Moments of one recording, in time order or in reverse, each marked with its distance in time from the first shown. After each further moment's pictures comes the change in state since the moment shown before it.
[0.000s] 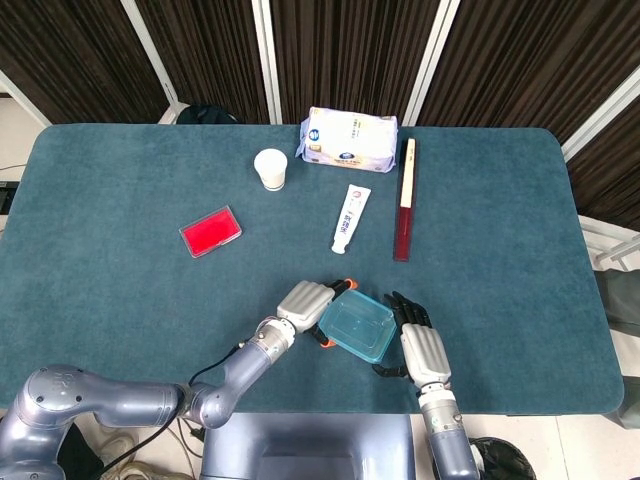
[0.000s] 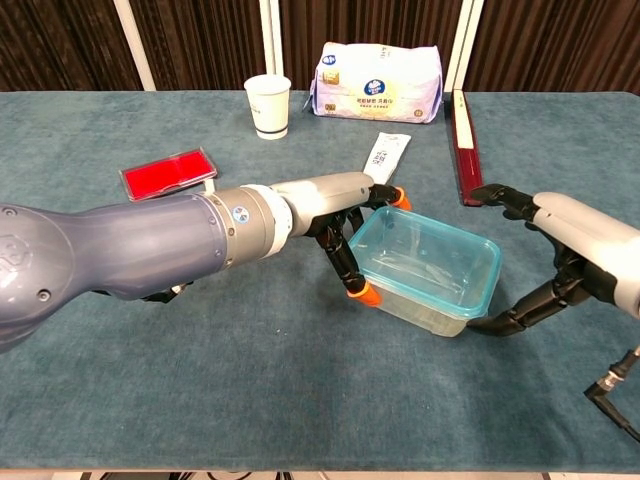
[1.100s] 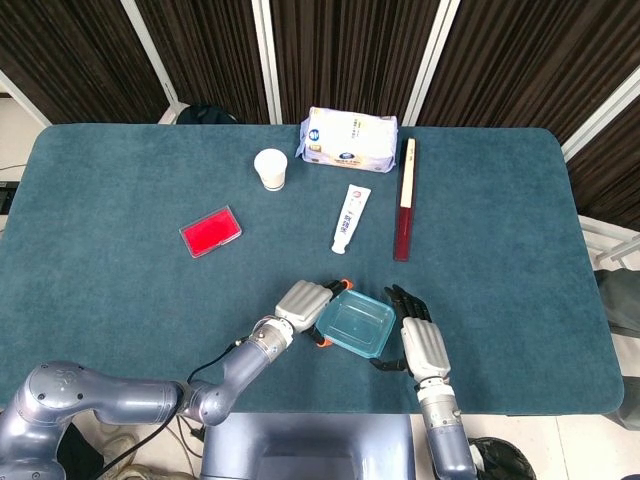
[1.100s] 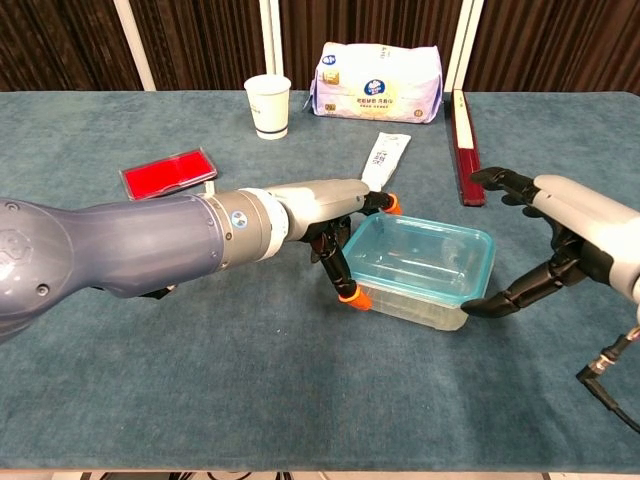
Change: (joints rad) left arm -0.029 0.011 0.037 -0.003 -0.033 -0.030 0.064; right arm 0.009 -0.020 0.035 0.010 0.000 0.024 0.038
